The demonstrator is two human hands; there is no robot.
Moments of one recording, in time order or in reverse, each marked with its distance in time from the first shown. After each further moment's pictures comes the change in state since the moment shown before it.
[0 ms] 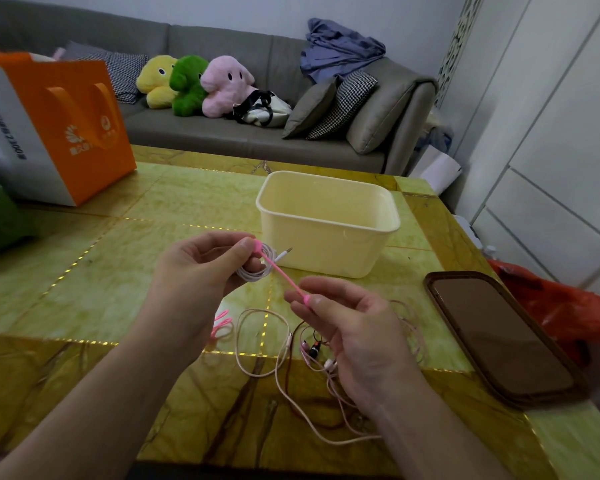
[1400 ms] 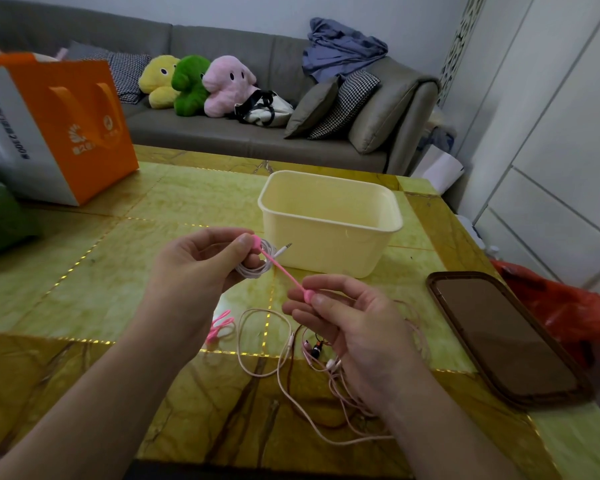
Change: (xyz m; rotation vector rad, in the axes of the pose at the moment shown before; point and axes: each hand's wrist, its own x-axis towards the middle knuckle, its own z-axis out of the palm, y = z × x) left_hand 0.001 0.004 -0.004 0.018 0.002 0.009; right_hand 0.001 -0.007 -0.003 -0.048 -0.095 0.064
